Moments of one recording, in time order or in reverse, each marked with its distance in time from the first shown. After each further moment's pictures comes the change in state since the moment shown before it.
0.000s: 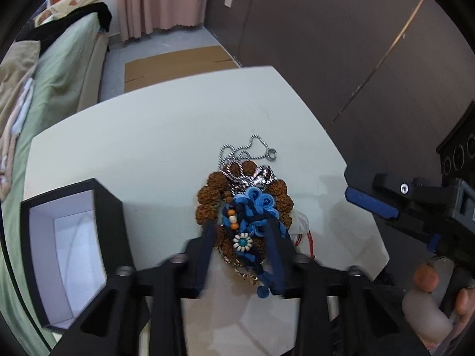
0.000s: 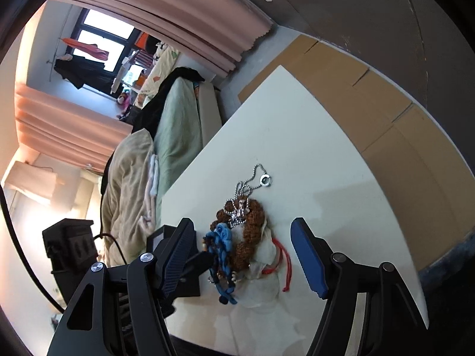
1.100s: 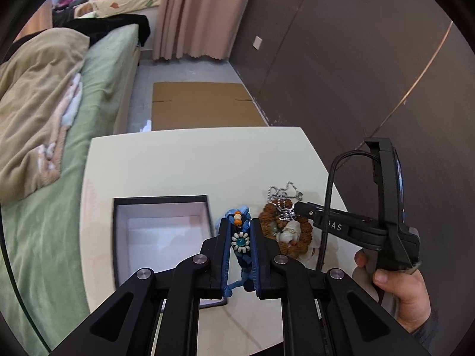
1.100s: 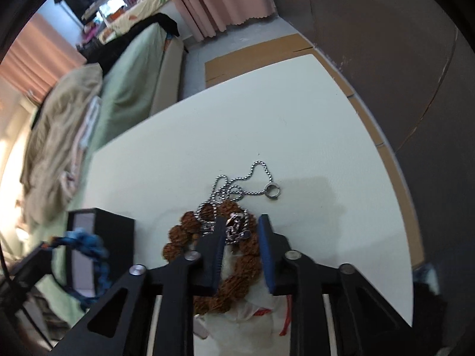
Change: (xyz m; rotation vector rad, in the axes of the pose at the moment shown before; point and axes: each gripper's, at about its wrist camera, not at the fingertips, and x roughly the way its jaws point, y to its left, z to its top) left arm -0.098 0.073 -0.016 -0.154 -0.203 -0.023; right arm 0.079 0.051 0.016 -0.298 0.136 -0.414
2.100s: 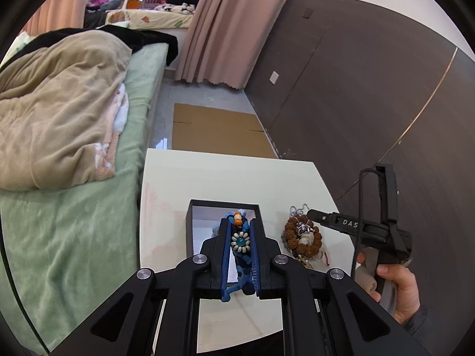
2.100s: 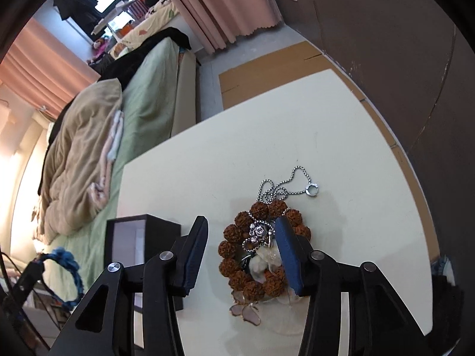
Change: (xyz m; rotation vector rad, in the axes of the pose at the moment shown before) left arm -0.079 0.062 -0.020 -0.094 -0.141 -0.010; right arm -0.028 0.028 -0.006 0.047 -0.052 0.087
